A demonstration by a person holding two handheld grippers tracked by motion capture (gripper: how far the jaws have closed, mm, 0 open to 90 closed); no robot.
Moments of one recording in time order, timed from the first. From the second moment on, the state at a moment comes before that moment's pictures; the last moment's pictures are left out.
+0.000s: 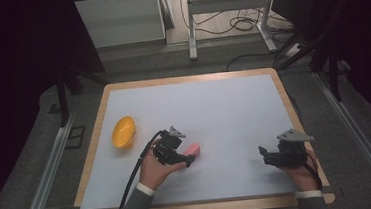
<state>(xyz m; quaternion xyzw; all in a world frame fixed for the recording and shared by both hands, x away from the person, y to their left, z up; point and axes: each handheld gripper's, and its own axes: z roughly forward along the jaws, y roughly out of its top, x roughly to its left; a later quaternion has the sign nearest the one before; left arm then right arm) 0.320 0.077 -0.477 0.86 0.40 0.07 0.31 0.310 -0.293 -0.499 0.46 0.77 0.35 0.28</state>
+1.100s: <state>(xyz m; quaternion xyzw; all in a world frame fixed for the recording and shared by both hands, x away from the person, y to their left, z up) 0.334 0.058 -0.501 0.86 0.42 0.07 0.28 0.311 -0.291 -0.503 0.45 0.77 0.34 0.28</state>
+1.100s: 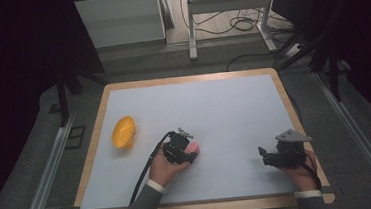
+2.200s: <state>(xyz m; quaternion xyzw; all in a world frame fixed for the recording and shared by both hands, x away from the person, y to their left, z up) 0.332 0.103 -0.469 0.84 0.43 0.08 0.33 0.311 -0.294 -0.502 0.46 0.77 0.34 0.28</state>
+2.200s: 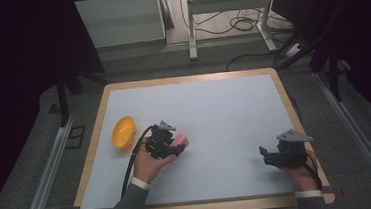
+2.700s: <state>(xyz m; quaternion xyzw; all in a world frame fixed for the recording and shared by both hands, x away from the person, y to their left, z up) 0.331 0.120 -0.457 0.83 0.44 0.10 0.34 0.311 -0.295 -0.502 0.46 0.77 0.34 0.28</state>
